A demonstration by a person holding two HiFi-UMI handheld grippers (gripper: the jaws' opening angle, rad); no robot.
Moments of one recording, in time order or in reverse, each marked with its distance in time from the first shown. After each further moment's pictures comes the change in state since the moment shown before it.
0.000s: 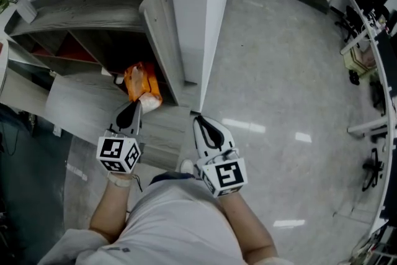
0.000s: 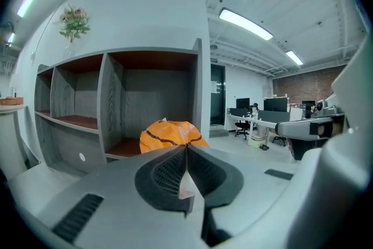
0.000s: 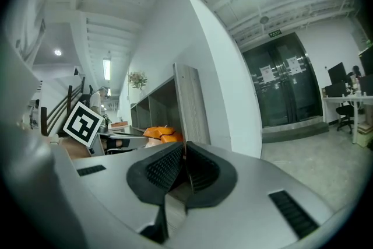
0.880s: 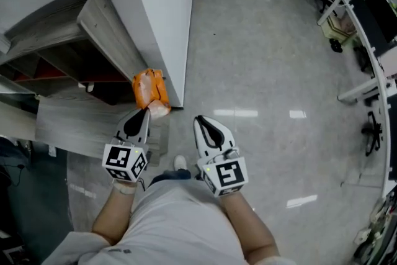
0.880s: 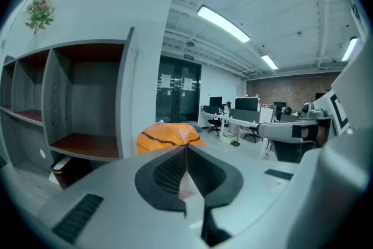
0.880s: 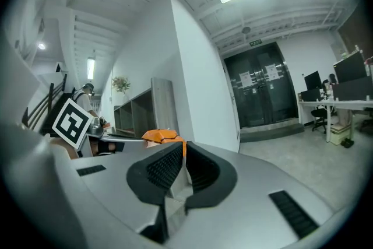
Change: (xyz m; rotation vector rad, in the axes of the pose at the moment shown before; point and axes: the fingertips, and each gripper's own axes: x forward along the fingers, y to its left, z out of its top) left arm 0.014 -0.162 -0.004 0.029 0.042 -0.253; right arm -0.107 -0.073 0.006 0.034 -0.041 -0.188
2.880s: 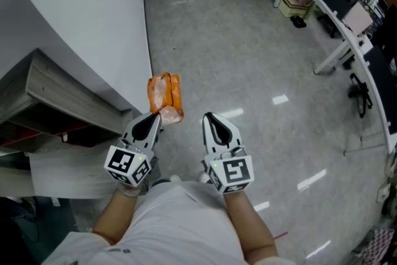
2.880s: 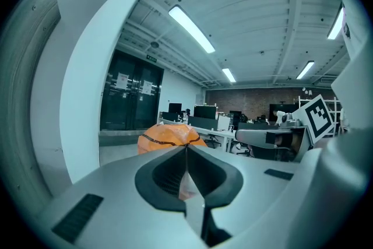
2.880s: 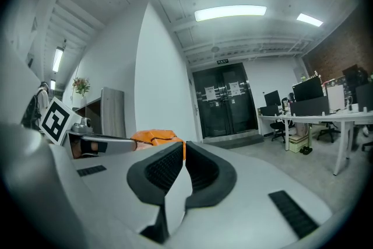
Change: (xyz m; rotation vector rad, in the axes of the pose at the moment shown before) left arm 0.110 -0.137 0.045 0.051 -0.070 -0.450; right arm -0.059 -0.149 0.028 -0.009 -0.063 -0.367
